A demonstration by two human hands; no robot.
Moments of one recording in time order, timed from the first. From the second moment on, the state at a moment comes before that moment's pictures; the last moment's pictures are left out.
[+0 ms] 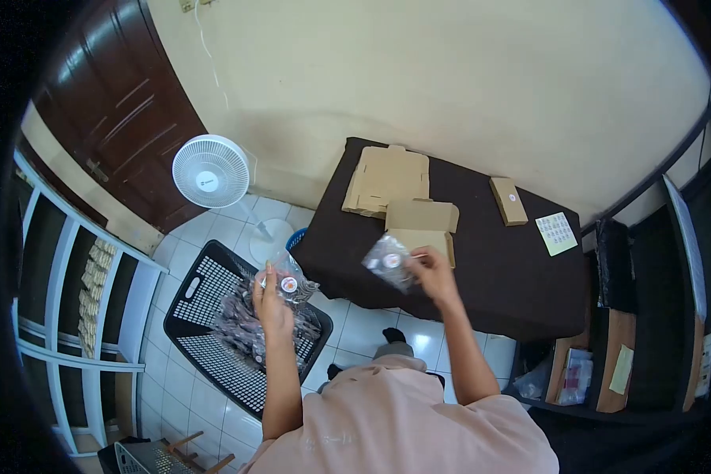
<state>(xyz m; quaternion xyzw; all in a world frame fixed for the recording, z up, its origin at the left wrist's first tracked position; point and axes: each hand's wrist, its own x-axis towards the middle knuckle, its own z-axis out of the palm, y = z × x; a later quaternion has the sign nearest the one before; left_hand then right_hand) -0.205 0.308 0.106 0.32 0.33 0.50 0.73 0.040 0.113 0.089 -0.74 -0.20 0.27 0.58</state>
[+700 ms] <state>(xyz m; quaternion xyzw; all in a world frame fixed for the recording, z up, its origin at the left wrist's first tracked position) -0.025 0.263 0.133 0.47 0.29 0.42 0.72 0.142 0.160 0.105 -0.54 -0.35 0.42 0.64</state>
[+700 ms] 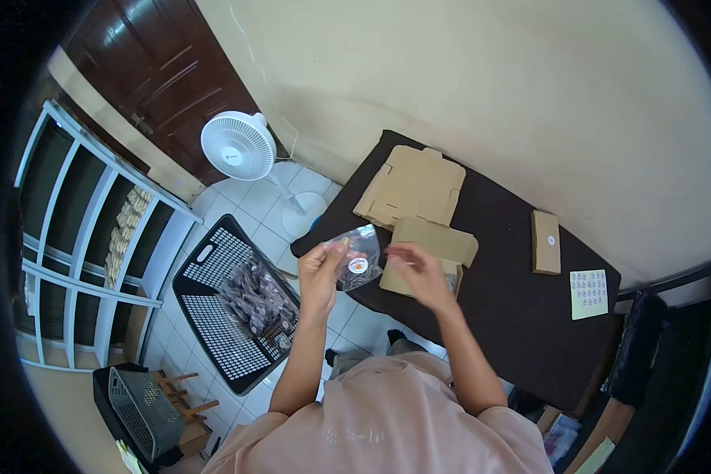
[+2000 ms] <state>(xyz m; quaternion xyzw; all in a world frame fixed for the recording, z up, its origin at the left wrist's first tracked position) -0.084 0.183 0.022 0.53 0.20 0.05 0.82 0.141 0.065 0.091 -0.51 -0.58 0.54 0.35</state>
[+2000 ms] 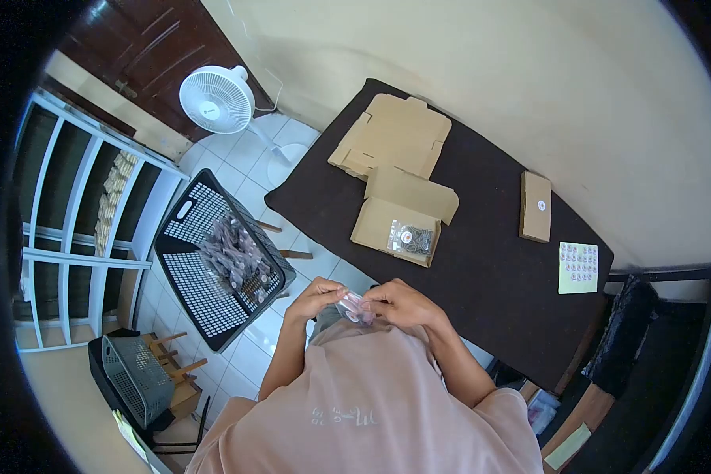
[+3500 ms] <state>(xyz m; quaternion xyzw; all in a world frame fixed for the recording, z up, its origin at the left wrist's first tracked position) -0.068 0.198 -0.021 0.60 0.46 0.16 0.63 0.154 0.098 -0.011 -0.82 -0.40 0.14 0.37</state>
